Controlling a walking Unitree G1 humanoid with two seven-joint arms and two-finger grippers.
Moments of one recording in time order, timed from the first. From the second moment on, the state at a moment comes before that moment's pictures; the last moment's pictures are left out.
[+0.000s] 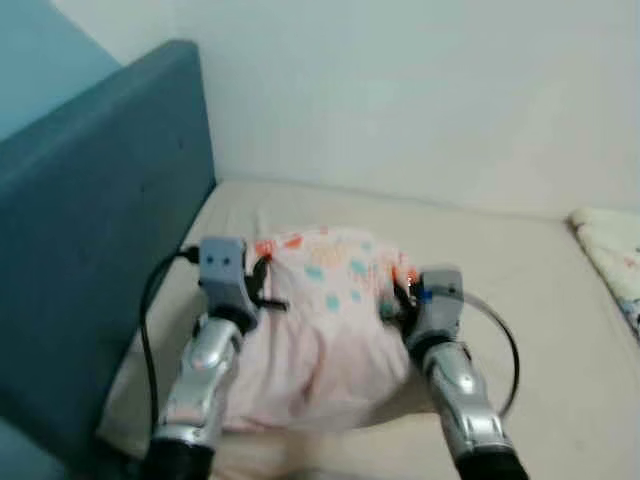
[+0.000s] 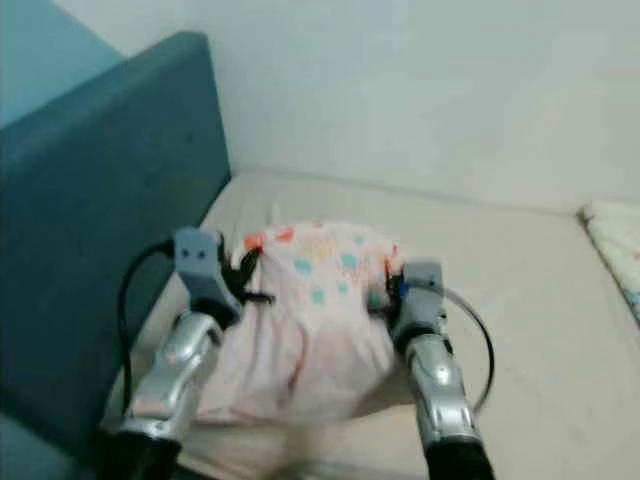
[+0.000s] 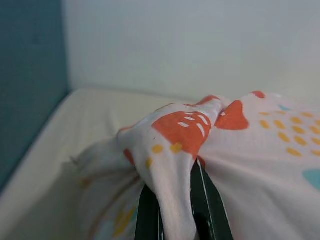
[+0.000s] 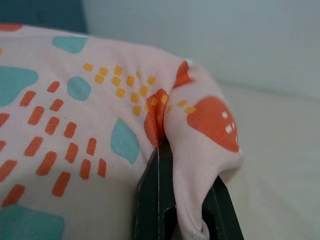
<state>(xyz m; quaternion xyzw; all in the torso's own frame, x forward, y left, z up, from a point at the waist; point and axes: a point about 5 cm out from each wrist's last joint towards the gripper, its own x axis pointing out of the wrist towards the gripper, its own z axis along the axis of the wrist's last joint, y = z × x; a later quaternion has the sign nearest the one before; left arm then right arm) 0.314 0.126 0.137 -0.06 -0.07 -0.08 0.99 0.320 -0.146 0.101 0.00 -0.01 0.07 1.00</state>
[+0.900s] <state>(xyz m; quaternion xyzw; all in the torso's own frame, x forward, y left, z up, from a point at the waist) 0.314 0.124 0.138 -0.05 -0.07 -0.09 0.99 0.317 -0.148 0.096 0.01 0.00 0.06 1.00</state>
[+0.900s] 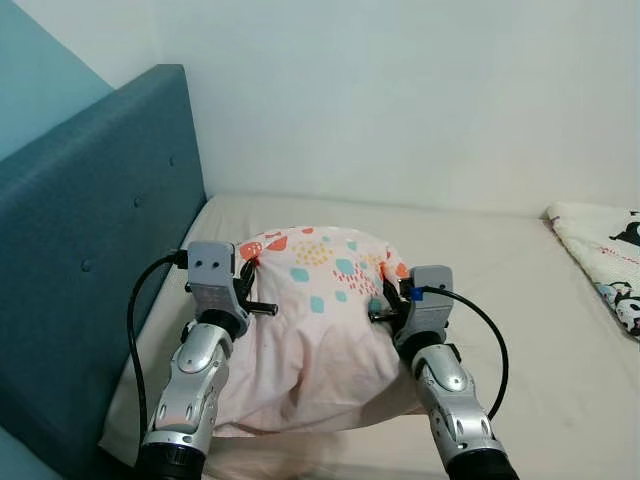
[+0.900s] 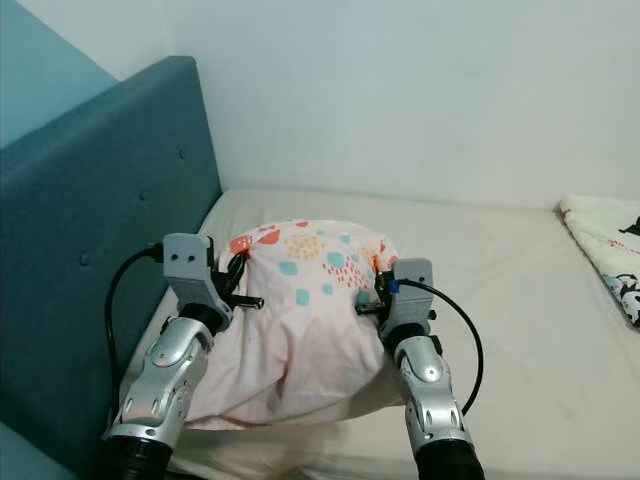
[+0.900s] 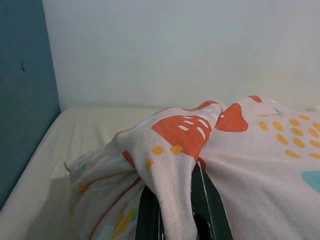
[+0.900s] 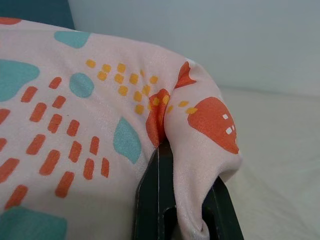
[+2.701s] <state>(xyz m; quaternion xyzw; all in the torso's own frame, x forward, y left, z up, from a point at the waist) 0.322 0.100 0.147 -0.03 -0.07 -0.13 0.99 0.316 -0.163 0.089 0.01 0.01 0.02 1.00</state>
